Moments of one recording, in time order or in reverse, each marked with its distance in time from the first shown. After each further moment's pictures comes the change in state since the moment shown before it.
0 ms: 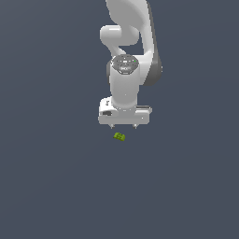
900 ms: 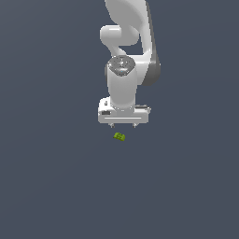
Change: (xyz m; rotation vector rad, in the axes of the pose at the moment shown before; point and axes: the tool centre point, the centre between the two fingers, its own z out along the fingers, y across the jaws) arm -0.008 0.001 0.004 0.025 -0.020 0.027
